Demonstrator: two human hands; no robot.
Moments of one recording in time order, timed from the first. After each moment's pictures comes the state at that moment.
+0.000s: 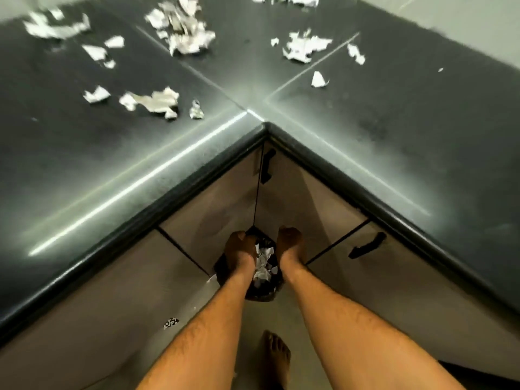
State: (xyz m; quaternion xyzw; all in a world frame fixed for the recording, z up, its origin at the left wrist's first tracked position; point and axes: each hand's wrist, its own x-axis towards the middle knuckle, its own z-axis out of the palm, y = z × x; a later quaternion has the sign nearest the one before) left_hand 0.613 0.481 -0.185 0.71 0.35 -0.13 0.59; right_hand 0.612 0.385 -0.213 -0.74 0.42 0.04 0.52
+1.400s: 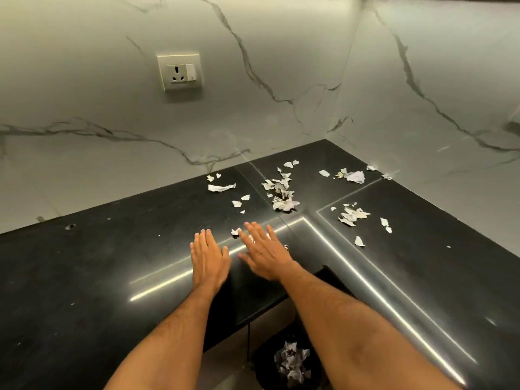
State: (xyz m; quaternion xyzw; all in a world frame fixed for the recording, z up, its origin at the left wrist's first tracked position) left_hand 0.686 0.720 0.075 0.94 0.19 0.10 0.26; right_hand 0.734 0.555 0.103 -0.94 -0.35 0.02 0.02
